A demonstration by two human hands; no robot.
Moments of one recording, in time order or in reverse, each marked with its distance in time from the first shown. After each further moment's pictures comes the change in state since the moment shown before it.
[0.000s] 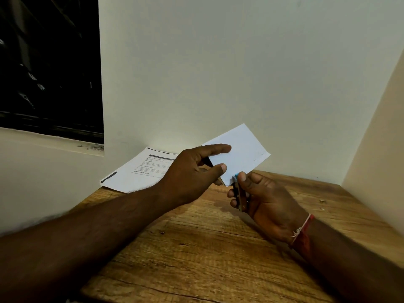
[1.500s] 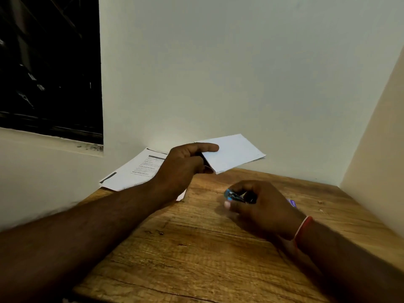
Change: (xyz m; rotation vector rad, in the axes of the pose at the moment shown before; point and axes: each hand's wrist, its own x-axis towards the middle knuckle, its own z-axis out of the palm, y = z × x) left_hand 0.015 -0.019 -0.009 -0.396 0.028 -0.207; right_hand -0.001 -0.001 -0.012 -0.886 0.065 -0.116
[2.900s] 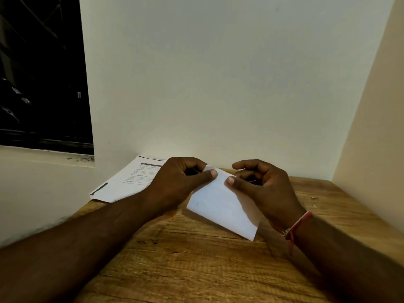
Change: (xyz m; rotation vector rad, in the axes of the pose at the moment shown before) left_hand -0.009 0.005 0.002 0.360 -0.074 0.014; right_hand 0.002 -0.012 -0.011 0.324 0.311 -0.091
